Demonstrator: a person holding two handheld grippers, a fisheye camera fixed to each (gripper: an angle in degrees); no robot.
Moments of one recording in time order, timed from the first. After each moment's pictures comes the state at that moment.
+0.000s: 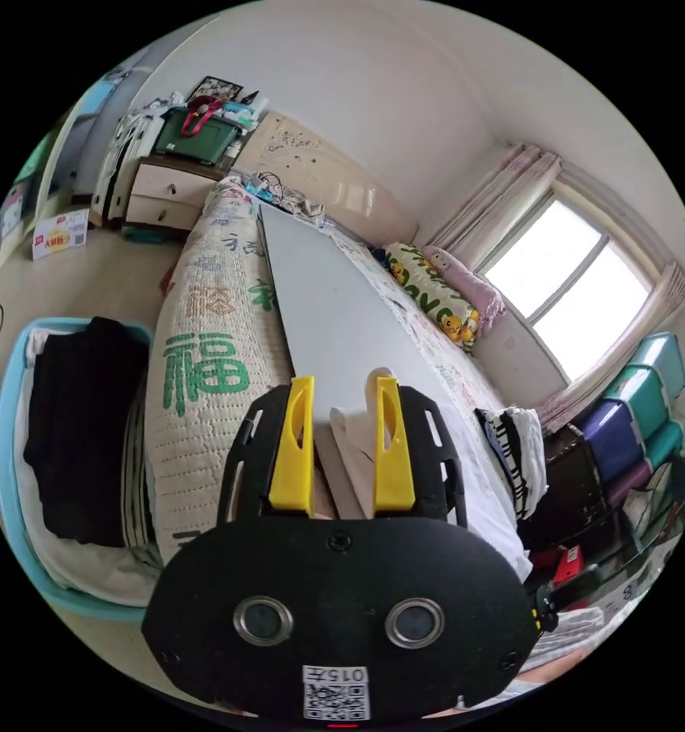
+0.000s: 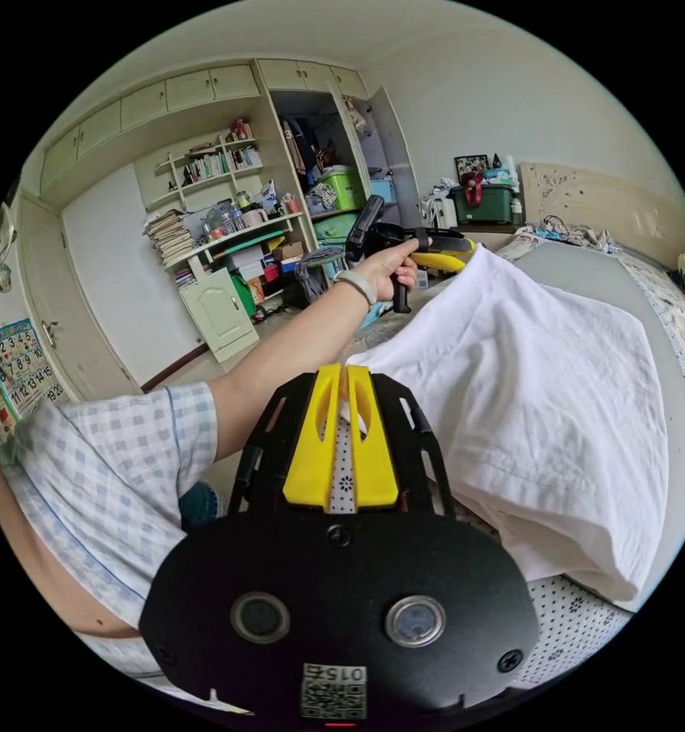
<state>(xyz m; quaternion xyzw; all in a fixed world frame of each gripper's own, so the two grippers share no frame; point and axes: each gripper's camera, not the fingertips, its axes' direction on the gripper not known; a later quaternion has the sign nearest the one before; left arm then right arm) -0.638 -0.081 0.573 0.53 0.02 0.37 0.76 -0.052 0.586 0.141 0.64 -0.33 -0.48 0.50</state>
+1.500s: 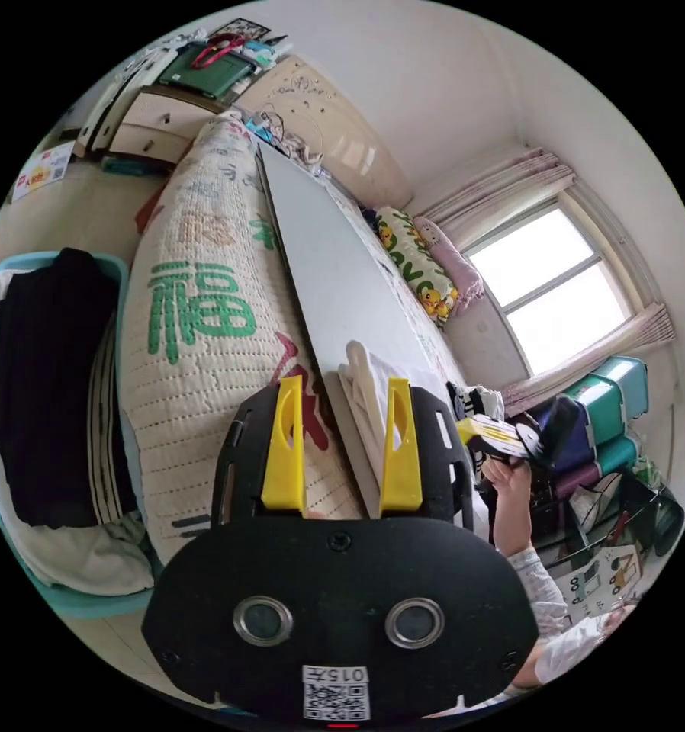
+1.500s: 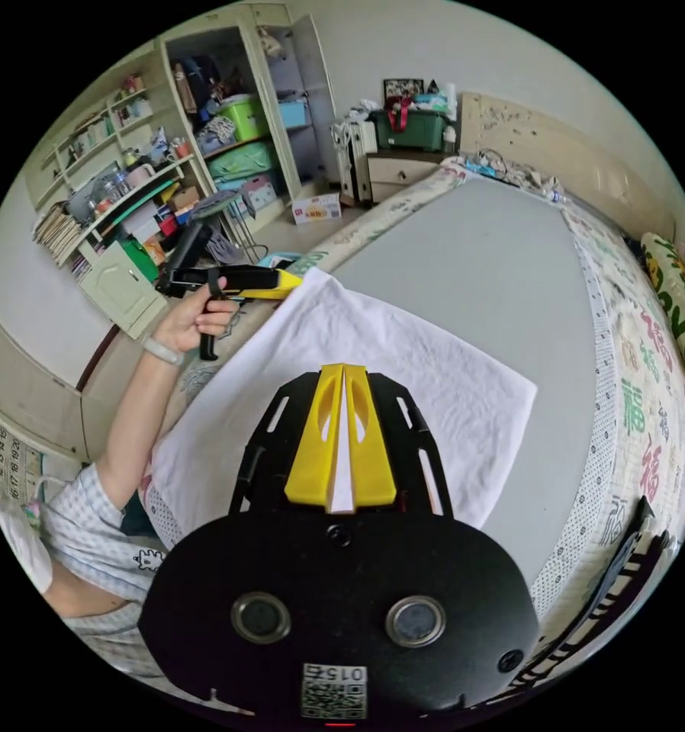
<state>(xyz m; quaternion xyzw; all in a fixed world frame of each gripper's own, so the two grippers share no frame) -0.778 -0.176 0.899 0.41 0.07 0.38 0.82 -0.189 0.382 -0.246 0.56 -0.21 -0.41 0.69</state>
